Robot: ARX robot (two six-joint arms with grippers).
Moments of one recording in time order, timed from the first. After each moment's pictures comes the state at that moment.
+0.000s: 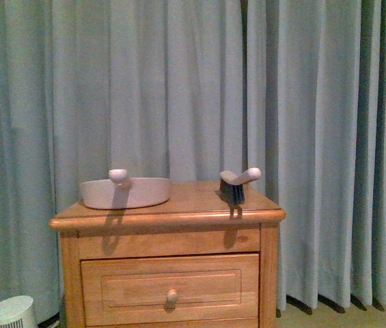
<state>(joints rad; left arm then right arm) 0.00 0.00 0.01 0.00 0.00 0.00 0.00 0.00 0.02 0.00 0.00 0.00</state>
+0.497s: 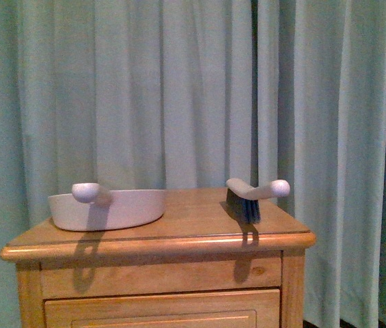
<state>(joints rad) 0.00 0.00 0.01 0.00 0.00 0.00 0.00 0.00 0.02 0.00 0.00 0.00</state>
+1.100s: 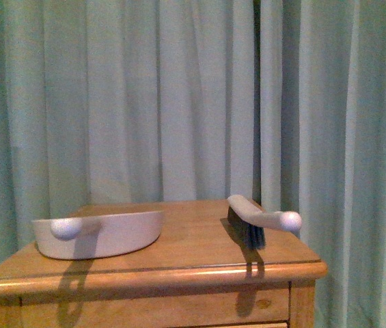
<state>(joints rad) 0.00 0.00 0.01 0.00 0.00 0.00 0.00 0.00 0.02 0.00 0.00 0.00</state>
